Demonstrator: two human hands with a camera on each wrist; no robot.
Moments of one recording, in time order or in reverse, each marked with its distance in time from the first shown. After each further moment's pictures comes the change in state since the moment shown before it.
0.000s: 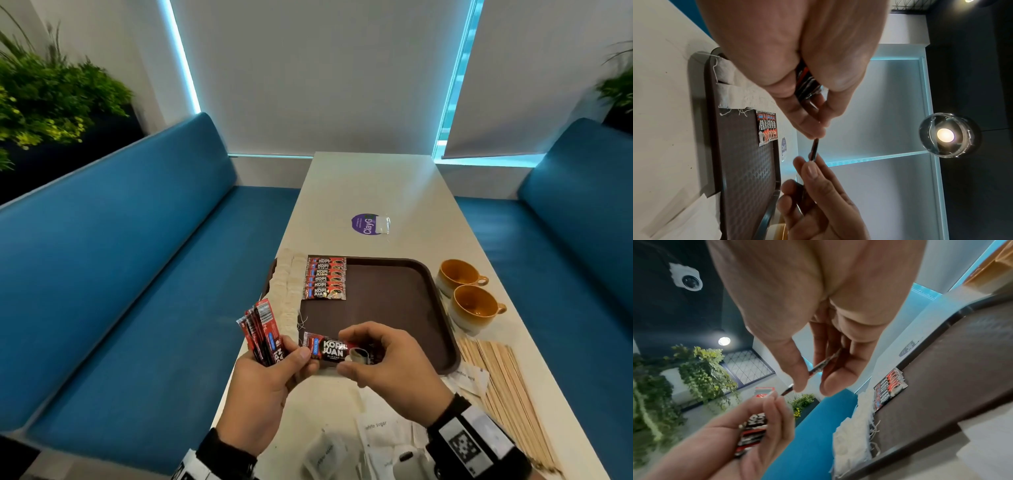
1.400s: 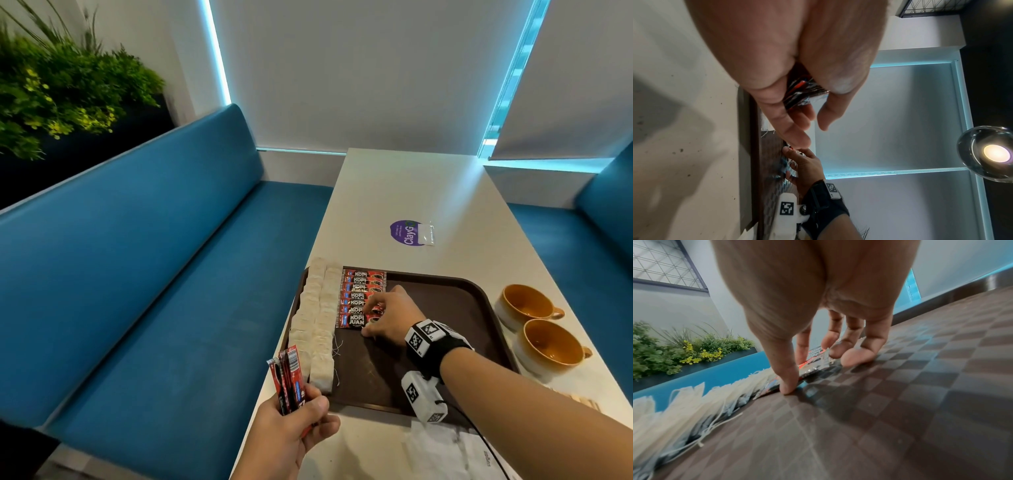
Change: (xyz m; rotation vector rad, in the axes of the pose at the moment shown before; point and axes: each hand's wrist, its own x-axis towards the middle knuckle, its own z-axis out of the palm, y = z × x) left_hand 0.043 -0.009 -0.039 0.011 0.121 -0.334; right_hand 0.223 0.075 0.019 -0.651 -0.104 0.204
